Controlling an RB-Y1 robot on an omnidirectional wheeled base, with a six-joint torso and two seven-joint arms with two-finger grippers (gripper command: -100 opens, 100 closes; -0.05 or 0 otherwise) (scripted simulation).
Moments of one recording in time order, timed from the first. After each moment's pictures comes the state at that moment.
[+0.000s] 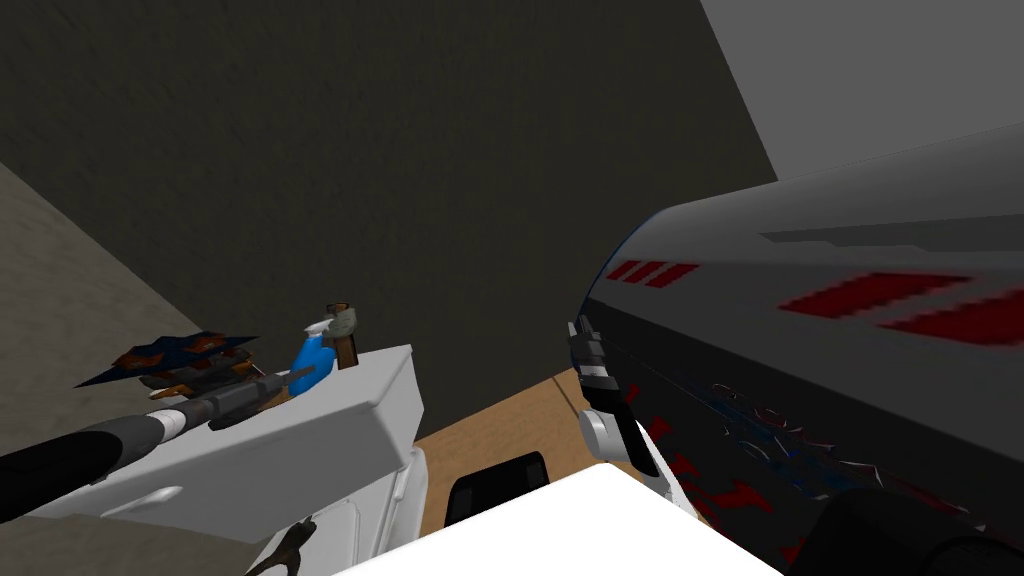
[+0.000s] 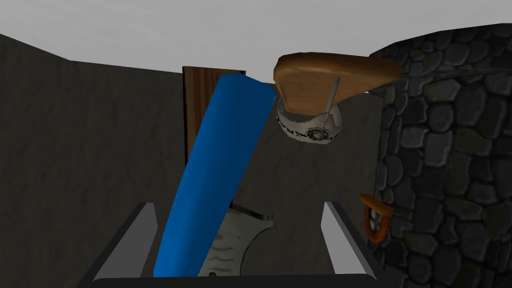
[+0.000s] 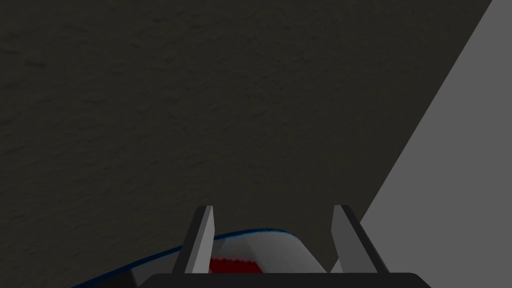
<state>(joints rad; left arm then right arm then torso) -0.18 1.37 -0.58 -0.72 0.02 -0.61 0.00 0.51 0.01 -0.06 -2.22 -0.06 -0.38 -0.13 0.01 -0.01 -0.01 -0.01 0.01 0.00</state>
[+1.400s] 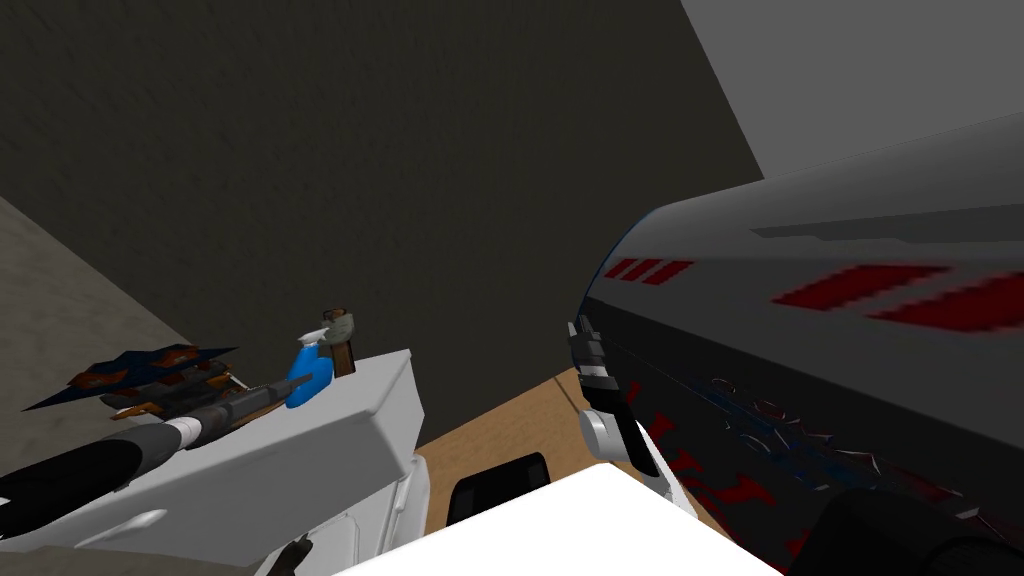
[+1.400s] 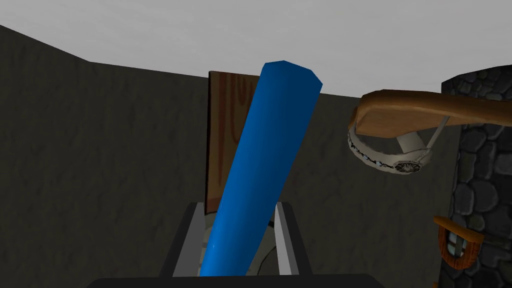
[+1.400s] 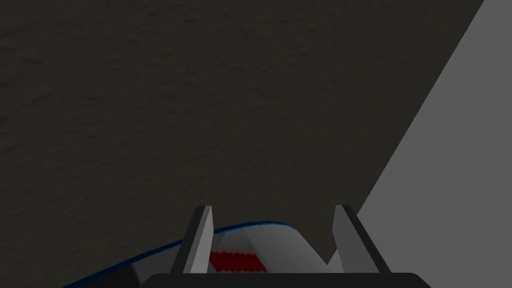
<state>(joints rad) -0.04 1.34 -0.44 -0.87 -0.02 -0.53 0.01 0.51 0.01 -0.06 -2.22 -0.06 -0.38 -0.13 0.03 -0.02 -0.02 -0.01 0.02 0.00</state>
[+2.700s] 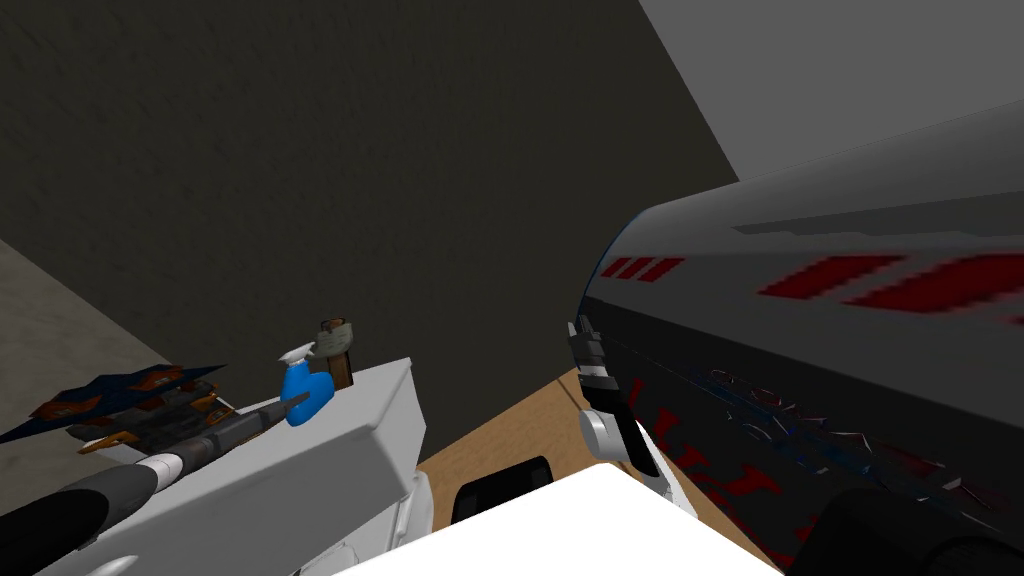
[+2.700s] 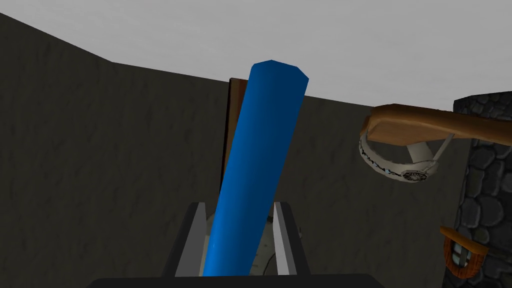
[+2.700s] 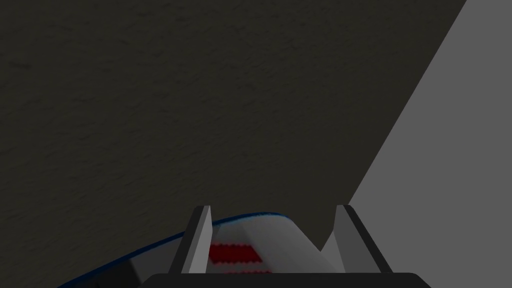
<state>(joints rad) 0.31 1.27 -0.13 -1.17 -0.10 -0.41 0.03 0.51 0.01 -0.06 -2.22 -0.06 -0.38 -0.13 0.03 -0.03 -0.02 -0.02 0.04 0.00</state>
